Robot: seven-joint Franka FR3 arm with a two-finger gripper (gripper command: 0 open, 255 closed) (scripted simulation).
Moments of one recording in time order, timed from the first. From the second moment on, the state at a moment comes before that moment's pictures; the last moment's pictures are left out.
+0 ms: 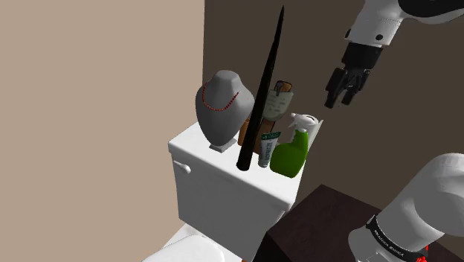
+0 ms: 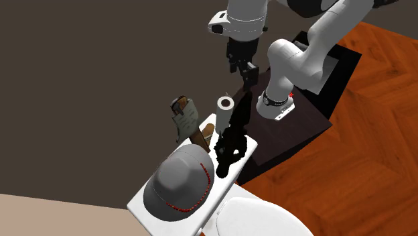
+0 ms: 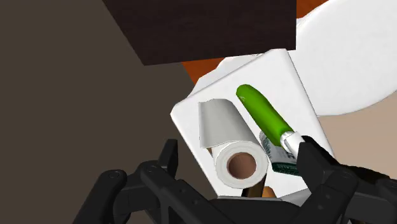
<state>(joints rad) 0.01 -0.79 0.03 -2.41 0.10 1.57 0.12</state>
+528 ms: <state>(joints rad) 0.13 -0.58 0.01 -2.37 0.04 1.72 -0.20</state>
